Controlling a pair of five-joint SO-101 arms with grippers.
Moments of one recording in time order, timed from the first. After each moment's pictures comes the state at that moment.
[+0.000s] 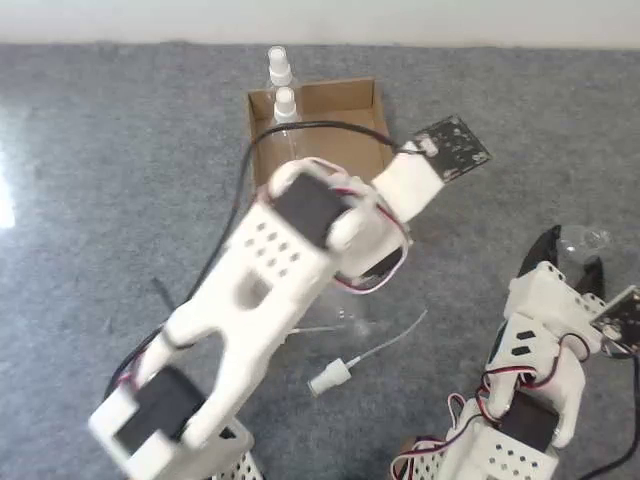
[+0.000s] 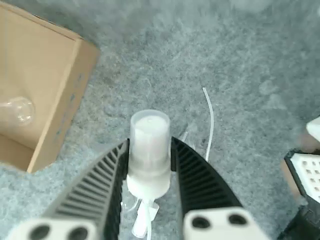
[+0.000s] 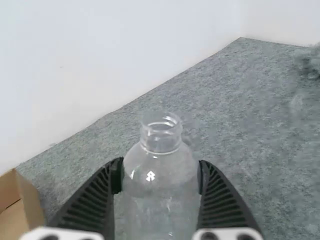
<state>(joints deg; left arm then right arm) 37.0 -5.1 -12.3 98.4 -9.1 21.8 -102.8 85.4 39.7 -20.0</state>
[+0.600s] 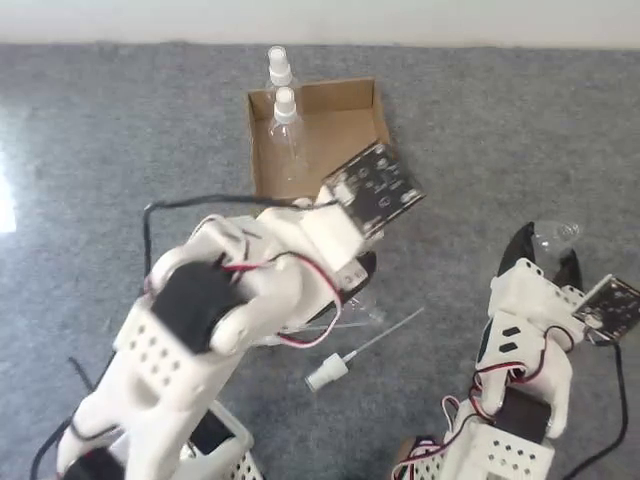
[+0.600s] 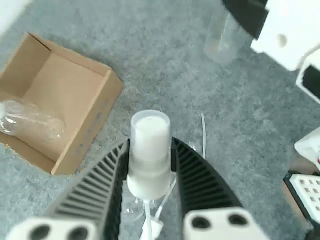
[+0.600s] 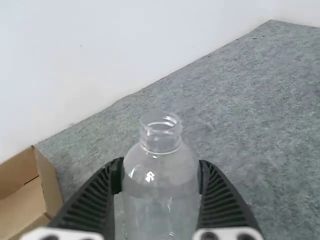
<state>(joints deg) 36.9 -35.6 8.7 89.5 -8.8 17.0 -102.7 88.9 37.6 -19.6</state>
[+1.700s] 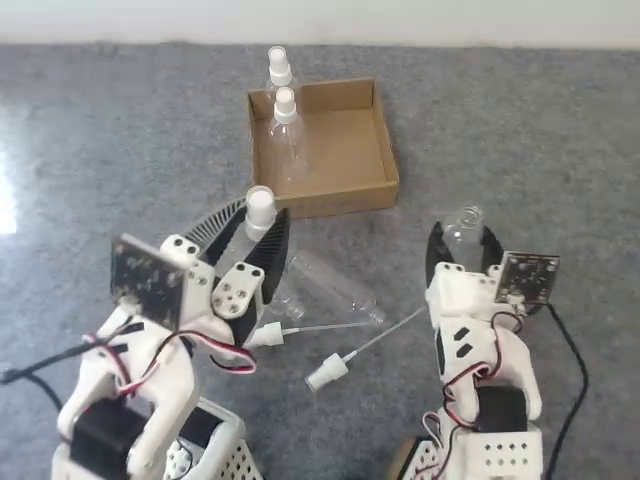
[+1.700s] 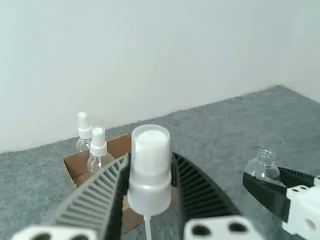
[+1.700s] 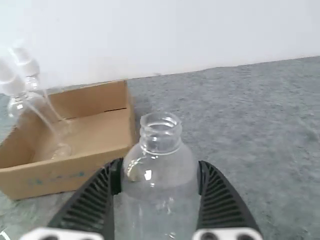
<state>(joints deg) 19.3 -81.8 46.7 61.1 5.5 -6.2 -102.8 90.6 37.6 -9.3</state>
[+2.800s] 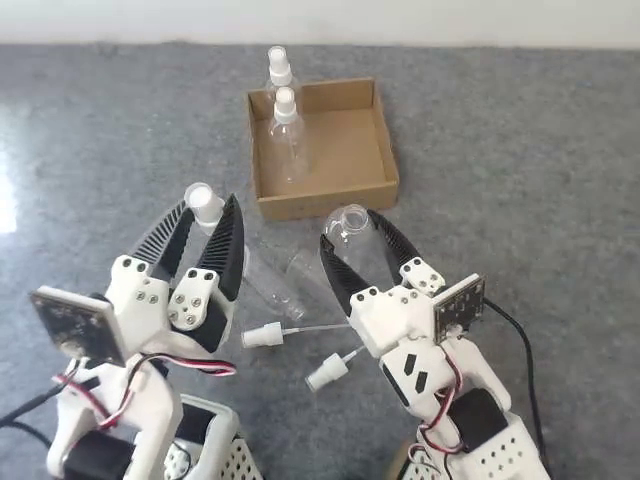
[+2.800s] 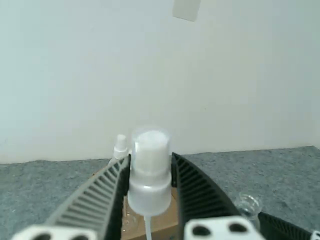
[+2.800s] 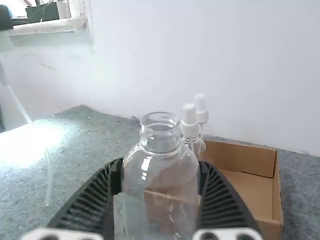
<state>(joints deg) 9.6 -91.6 50.4 57.8 11.8 -35.6 -102.8 90.5 22.1 -6.1</state>
